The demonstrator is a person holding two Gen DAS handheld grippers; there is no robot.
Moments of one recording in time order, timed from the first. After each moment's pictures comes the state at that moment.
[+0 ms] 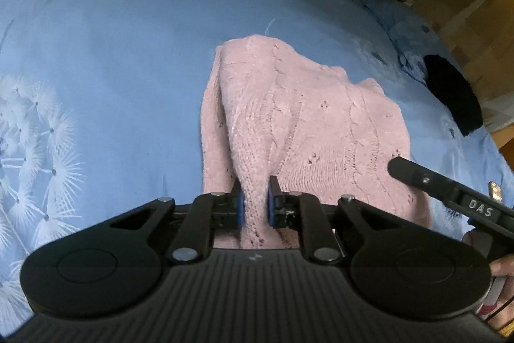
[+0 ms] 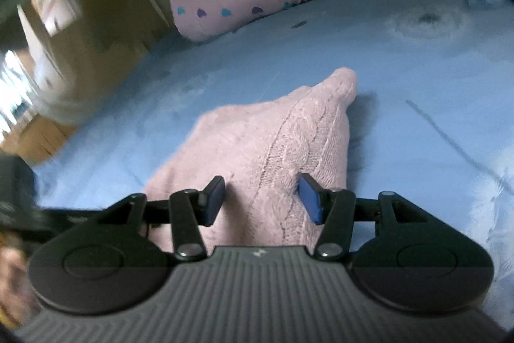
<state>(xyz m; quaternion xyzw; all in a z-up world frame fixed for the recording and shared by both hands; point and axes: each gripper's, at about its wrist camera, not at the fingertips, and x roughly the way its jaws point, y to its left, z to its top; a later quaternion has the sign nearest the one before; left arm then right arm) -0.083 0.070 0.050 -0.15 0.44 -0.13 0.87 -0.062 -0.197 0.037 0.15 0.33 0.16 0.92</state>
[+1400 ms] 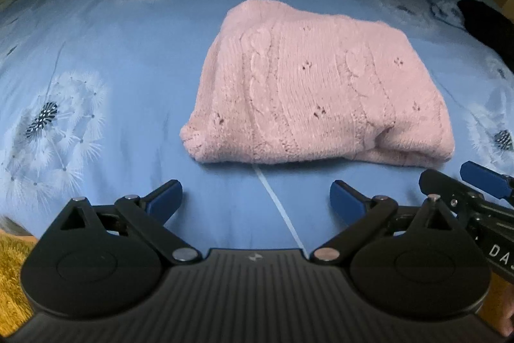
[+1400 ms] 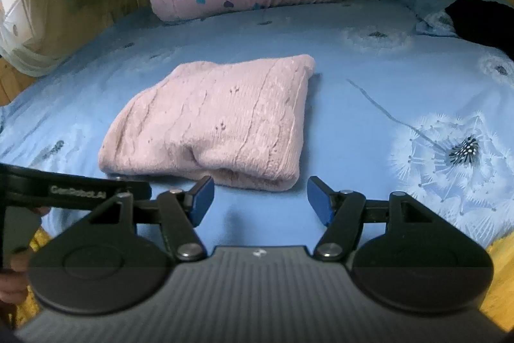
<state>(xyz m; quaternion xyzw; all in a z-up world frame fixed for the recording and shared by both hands) -0.166 -0.004 0.048 -0.01 0.45 -0.02 0.89 -0.157 -0.186 0.030 0.06 0.32 0.09 0.94</state>
